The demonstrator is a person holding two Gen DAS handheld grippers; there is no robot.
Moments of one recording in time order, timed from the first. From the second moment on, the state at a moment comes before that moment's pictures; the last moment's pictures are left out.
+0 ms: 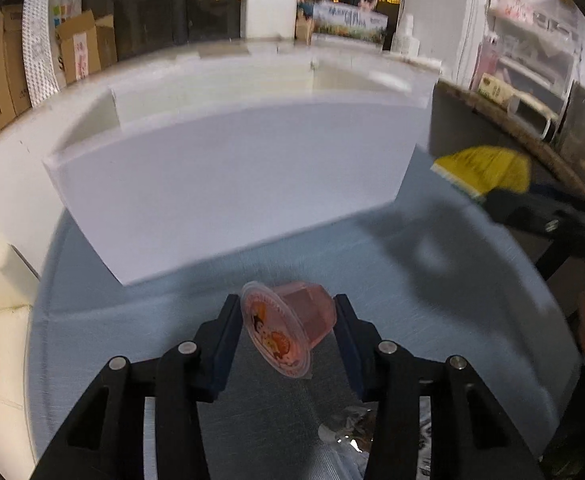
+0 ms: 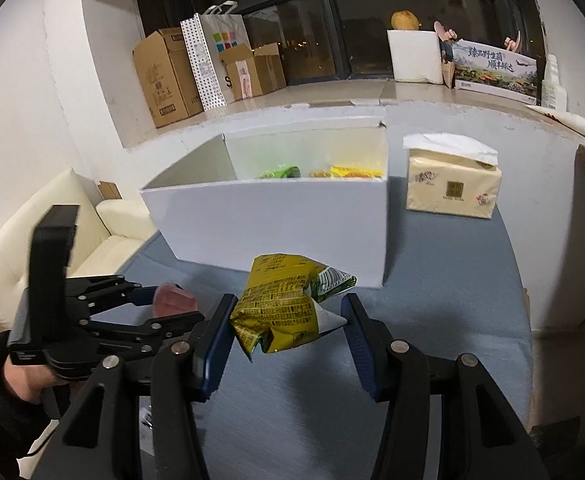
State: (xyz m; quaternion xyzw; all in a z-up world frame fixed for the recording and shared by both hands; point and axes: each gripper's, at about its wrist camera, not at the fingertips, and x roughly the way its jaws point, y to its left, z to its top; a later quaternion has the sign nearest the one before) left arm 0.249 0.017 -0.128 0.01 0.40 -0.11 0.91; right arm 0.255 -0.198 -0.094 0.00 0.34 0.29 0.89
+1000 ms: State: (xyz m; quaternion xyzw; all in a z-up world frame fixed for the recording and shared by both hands) left arm 0.365 0.081 -0.032 0.00 0.33 -0.04 0.94; right arm 0.387 -0.159 -0.059 0.01 0.34 0.24 0.91
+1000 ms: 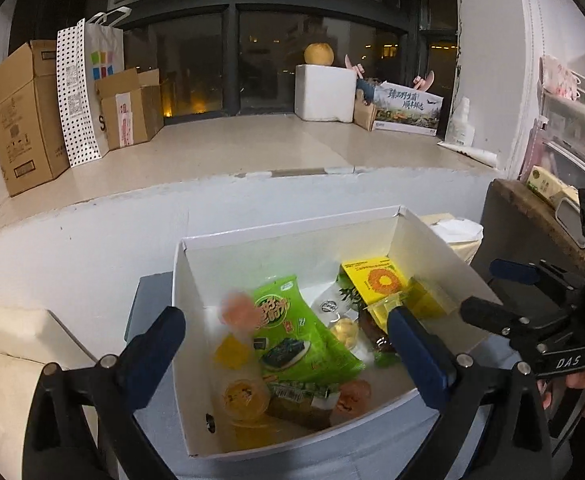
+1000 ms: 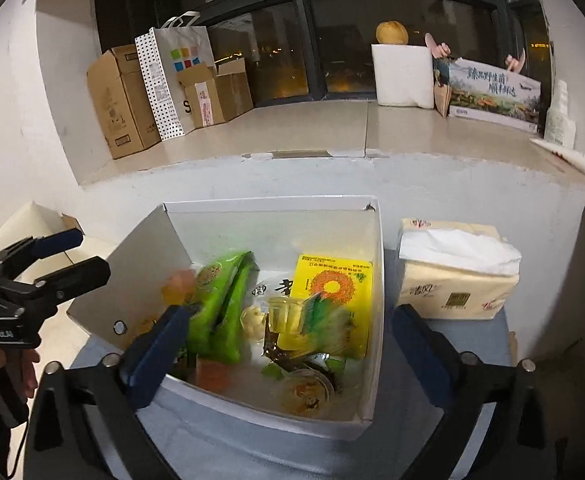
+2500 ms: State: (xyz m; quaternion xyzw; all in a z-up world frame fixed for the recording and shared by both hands) left arm 0.094 0.113 -0.107 -0.11 0.36 -0.05 0.93; right arm 0.172 -0.095 -0.176 -0.10 0.42 0.31 0.85
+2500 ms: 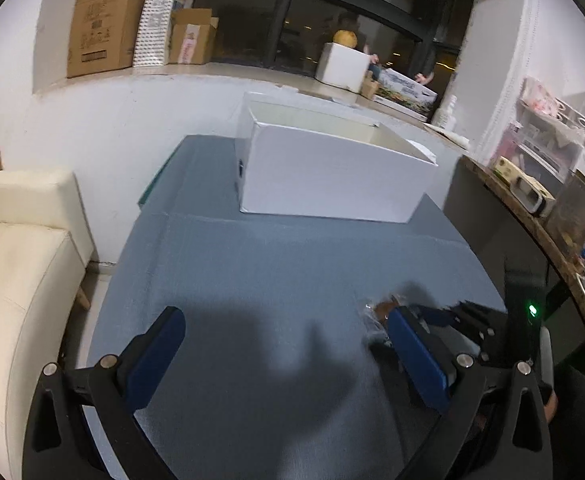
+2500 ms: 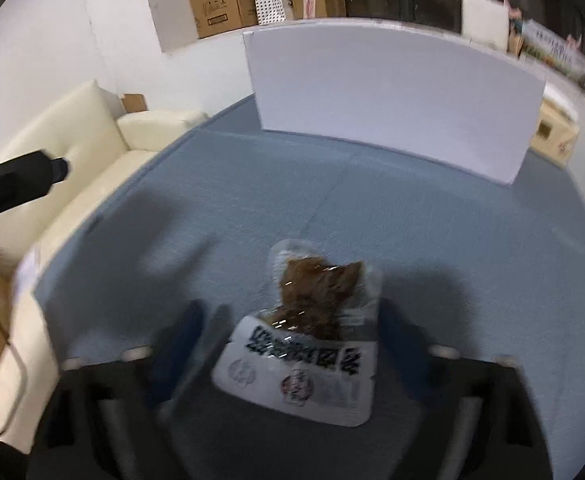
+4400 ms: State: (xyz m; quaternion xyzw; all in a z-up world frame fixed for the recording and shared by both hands) left arm 0.227 0.076 -0.020 -0.03 0.27 0.07 0.96; right arm 0.313 -0.144 -0.034 -0.06 0.29 0.18 0.94
